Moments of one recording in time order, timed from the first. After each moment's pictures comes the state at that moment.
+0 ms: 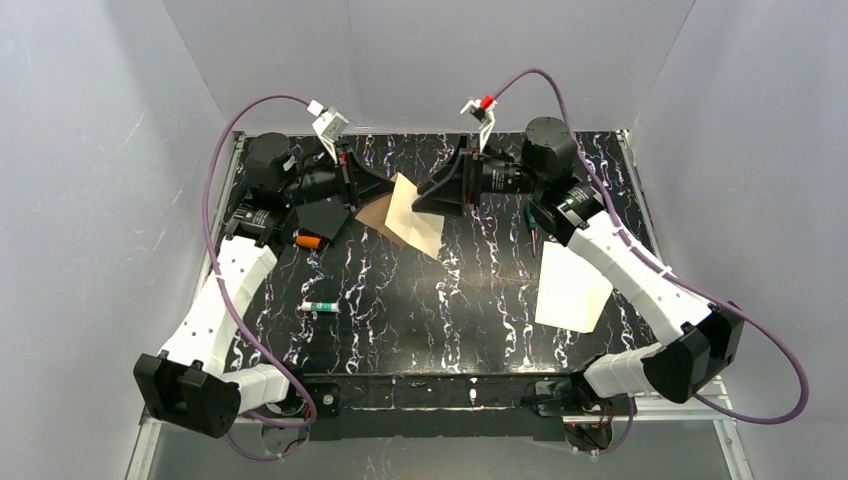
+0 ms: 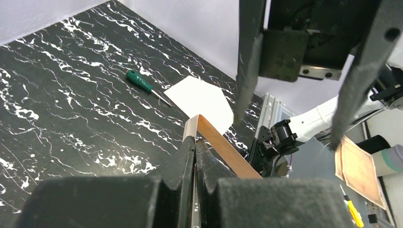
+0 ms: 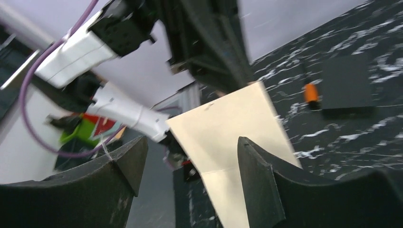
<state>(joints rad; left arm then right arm) -0.28 1.20 1.22 -0.13 0.92 -0.35 0.63 1.37 1.38 -0.03 -0.96 0.55</state>
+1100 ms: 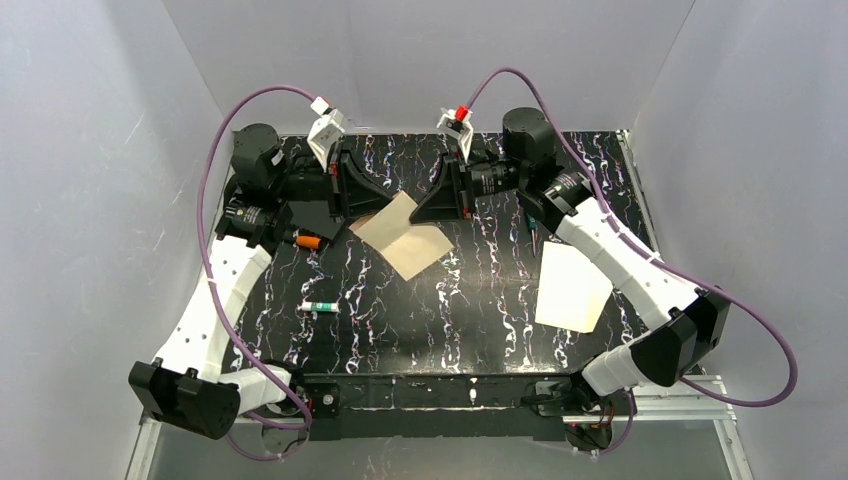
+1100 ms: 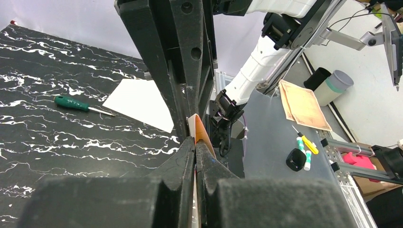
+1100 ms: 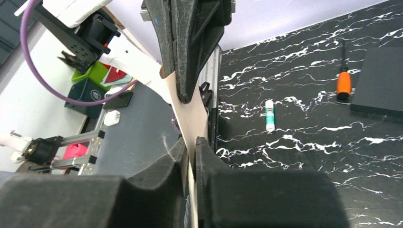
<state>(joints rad) -0.28 1.19 1.31 -0.10 1.29 -0.34 0.66 1.45 1.52 -0.24 -1.08 0.31</state>
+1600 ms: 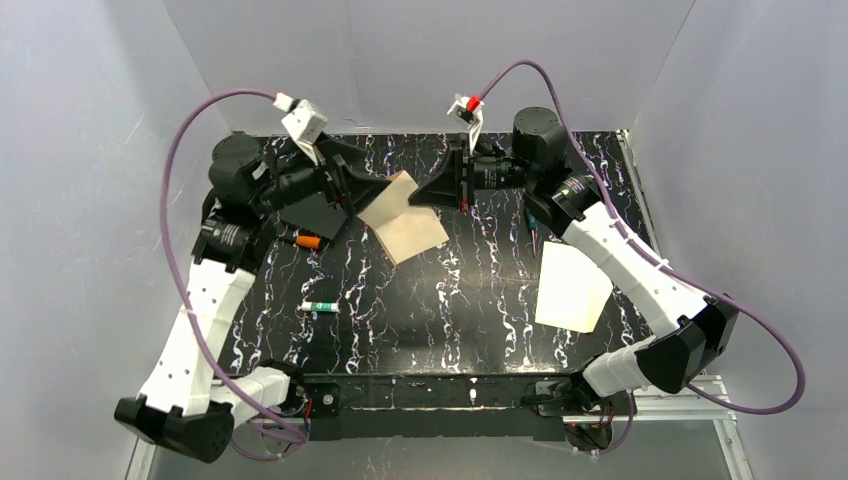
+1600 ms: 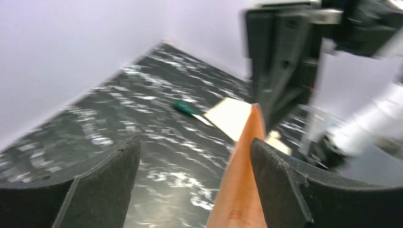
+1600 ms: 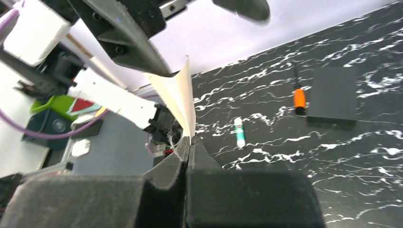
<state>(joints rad) -0.28 1.11 1.36 -0.27 0.89 -0.16 0.66 1.42 1.50 -0.16 -0.96 0.34</state>
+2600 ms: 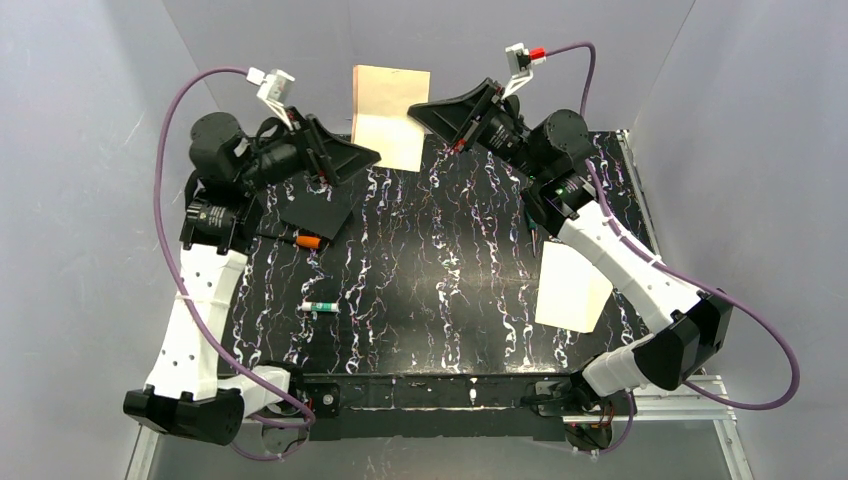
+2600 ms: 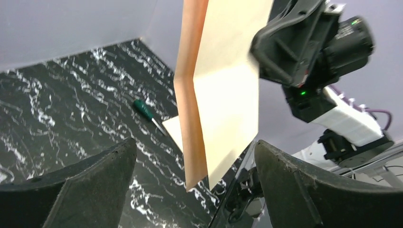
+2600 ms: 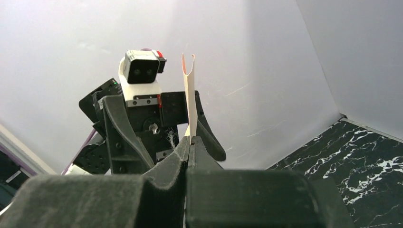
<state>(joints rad) -0.20 1.16 1.50 -0.36 0.79 -0.51 0.66 1.43 1.48 0.43 -0.44 0.82</state>
